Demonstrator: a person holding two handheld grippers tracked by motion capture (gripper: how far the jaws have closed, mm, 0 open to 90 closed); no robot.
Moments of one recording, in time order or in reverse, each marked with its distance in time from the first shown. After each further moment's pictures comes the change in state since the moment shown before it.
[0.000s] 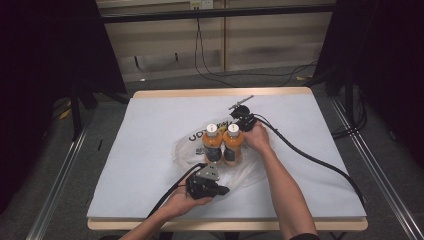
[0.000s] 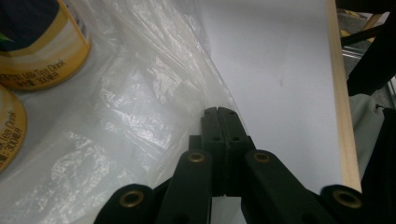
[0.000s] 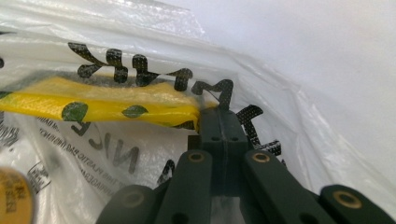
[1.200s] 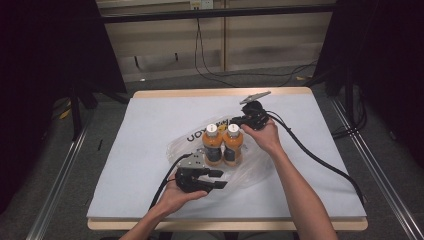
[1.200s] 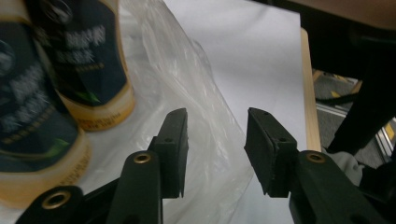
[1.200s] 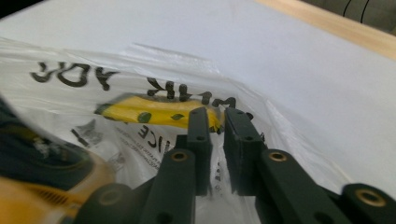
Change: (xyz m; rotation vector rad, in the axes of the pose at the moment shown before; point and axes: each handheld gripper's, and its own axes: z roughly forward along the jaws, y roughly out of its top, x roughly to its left) left arm 0.006 0.007 -0.043 -0.252 0.058 -0.077; right arm 0.010 -0.006 -0.072 -0.200 0.039 -0.037
